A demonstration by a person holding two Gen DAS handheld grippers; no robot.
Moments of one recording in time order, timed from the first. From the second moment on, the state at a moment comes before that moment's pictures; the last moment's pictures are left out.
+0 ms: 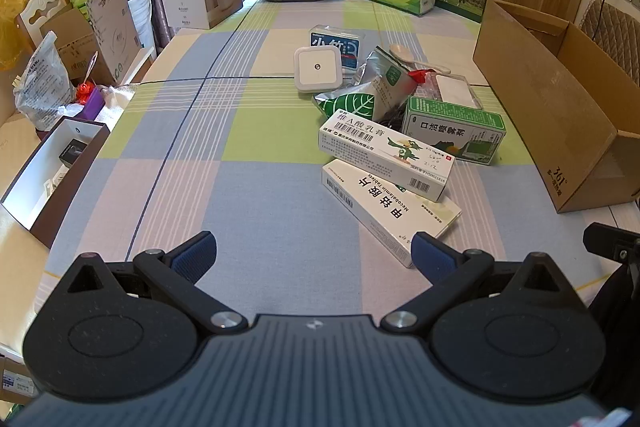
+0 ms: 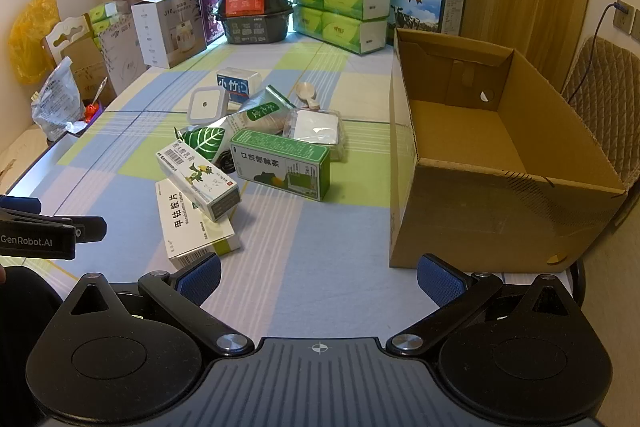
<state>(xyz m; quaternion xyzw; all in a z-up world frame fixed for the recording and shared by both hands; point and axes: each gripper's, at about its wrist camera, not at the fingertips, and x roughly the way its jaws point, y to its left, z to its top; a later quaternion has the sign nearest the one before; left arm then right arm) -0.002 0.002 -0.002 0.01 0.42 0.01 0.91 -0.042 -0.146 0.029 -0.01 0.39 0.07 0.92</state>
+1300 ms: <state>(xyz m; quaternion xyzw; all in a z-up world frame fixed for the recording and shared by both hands) 0.004 0.028 0.002 0.00 0.44 0.03 0.90 -0.034 -0.126 0.033 -0.02 0.37 0.15 0.92</state>
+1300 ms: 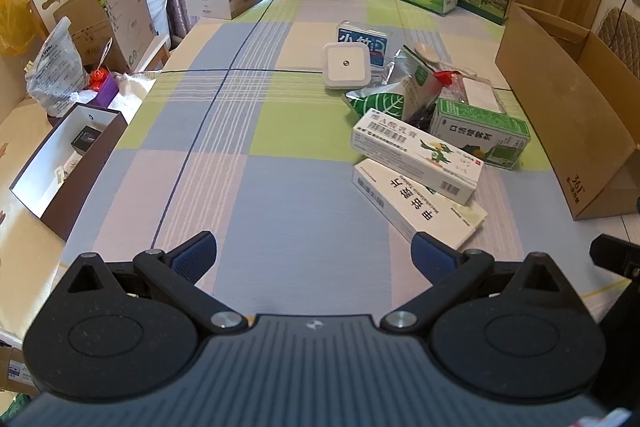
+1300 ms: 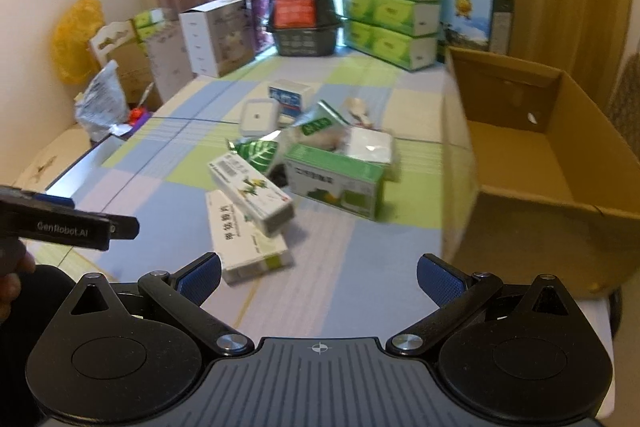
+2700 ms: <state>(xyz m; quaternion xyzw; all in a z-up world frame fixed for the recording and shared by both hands) 0.106 0.030 -0.046 0.22 0.42 -0.28 0.83 0.115 -0.043 -0.036 -0.19 0.44 0.31 0.82</state>
